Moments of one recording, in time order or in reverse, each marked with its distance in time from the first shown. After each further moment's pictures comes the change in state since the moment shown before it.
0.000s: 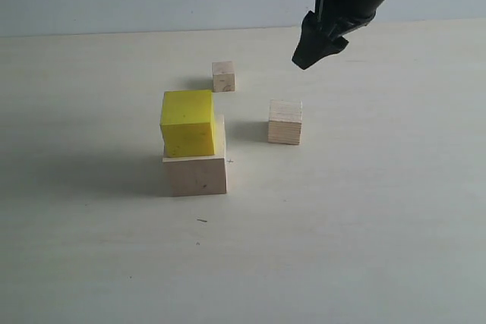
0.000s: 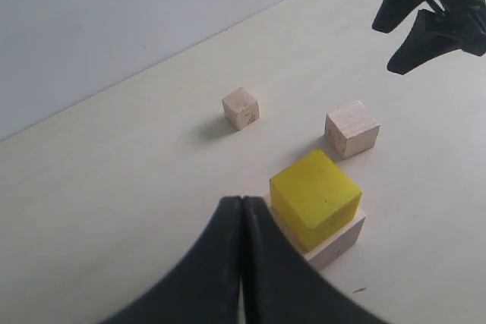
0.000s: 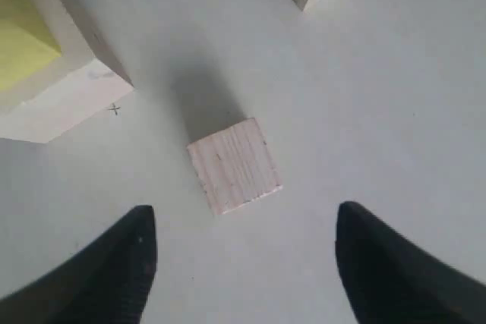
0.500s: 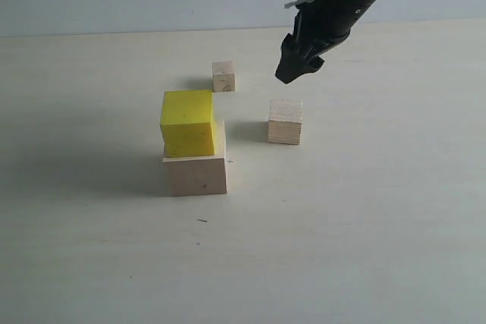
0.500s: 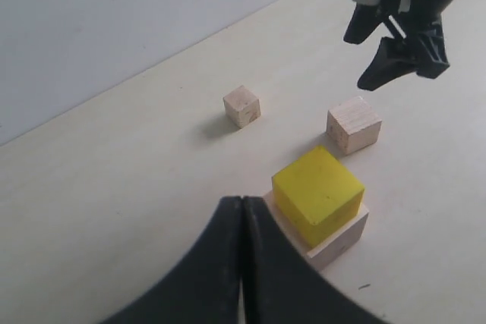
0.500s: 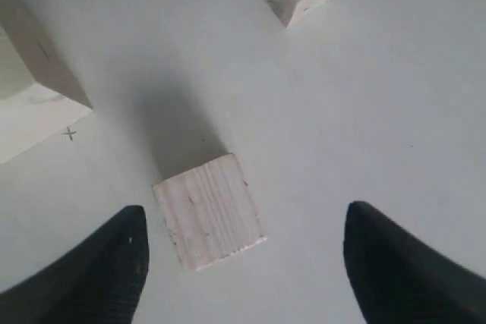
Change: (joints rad) left arm 0.000 0.000 0.000 0.000 0.004 0.024; right arm 0.051 0.096 0.000 -0.025 -0.127 -0.010
